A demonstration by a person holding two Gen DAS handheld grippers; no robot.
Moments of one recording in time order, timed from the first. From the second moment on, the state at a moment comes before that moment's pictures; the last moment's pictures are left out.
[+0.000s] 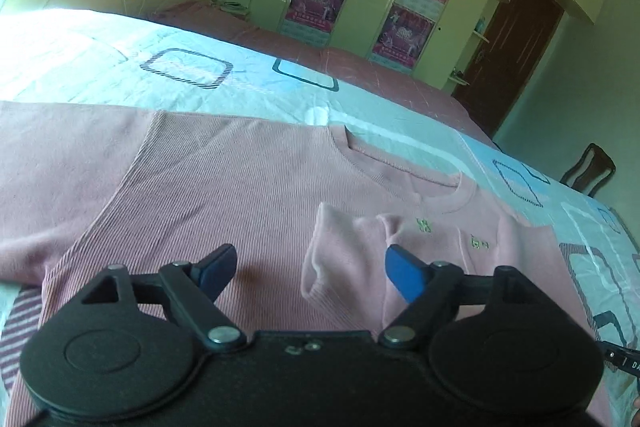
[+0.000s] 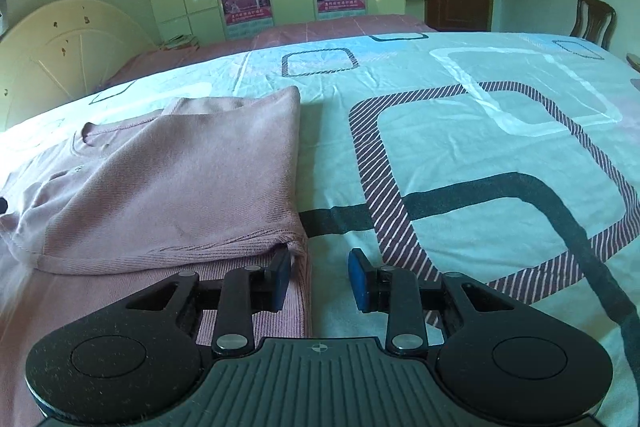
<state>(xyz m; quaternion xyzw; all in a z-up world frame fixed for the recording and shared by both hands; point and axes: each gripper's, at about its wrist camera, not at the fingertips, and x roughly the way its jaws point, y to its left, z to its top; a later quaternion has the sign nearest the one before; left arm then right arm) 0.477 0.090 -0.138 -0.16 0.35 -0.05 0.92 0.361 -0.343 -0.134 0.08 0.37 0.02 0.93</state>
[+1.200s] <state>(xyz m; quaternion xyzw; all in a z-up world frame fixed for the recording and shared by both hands) 0.523 0.064 -0.165 -0.09 0.34 -0.03 0.94 0.542 -0.375 -0.156 0.16 0.39 0.03 0.91</state>
